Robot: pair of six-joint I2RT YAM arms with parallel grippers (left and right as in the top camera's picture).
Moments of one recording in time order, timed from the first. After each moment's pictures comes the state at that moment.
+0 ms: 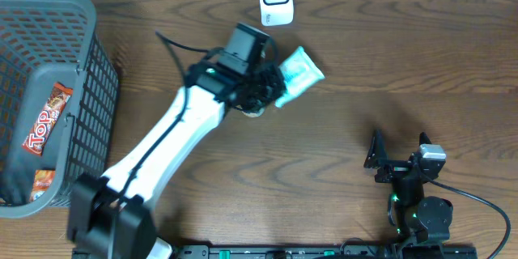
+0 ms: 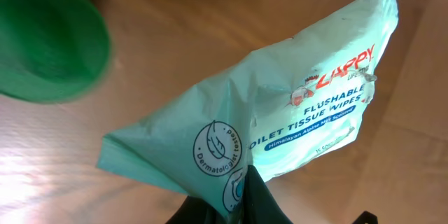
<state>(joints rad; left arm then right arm) -0.53 1.68 1.38 -0.70 0.37 -1.01 0.06 0.01 0.01 -0.07 0.06 0.18</state>
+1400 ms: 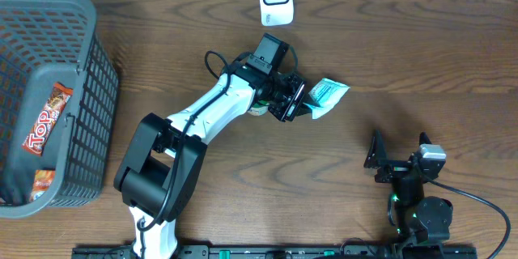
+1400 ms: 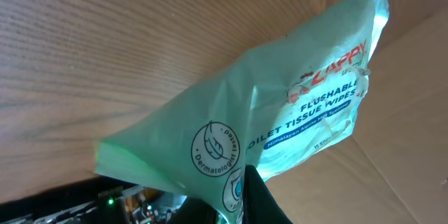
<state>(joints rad) -0.55 1.98 1.39 -0.45 0.79 -1.56 0.06 0.01 0.01 -0.07 0.06 0.18</state>
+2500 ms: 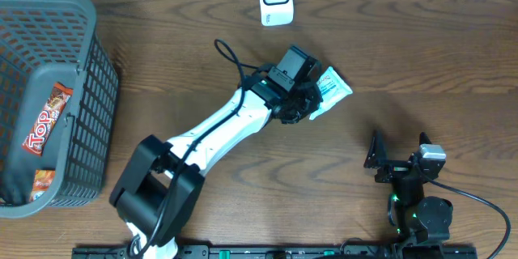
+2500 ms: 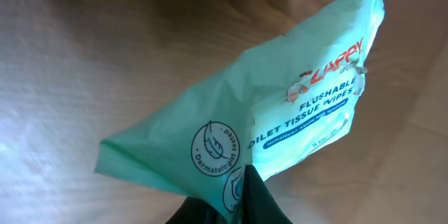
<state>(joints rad) -0.70 1.89 1.39 -0.48 0.29 -1.14 0.06 0.01 0.01 -0.07 0.06 0.18</state>
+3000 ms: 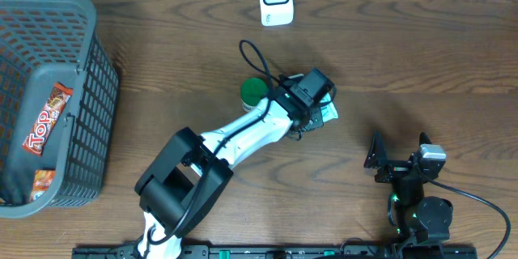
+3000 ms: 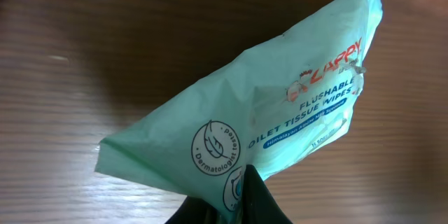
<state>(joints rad) -0.80 1.99 1.39 -0.57 0.00 -0.94 0.06 0.01 0.01 -0.07 0.06 0.18</state>
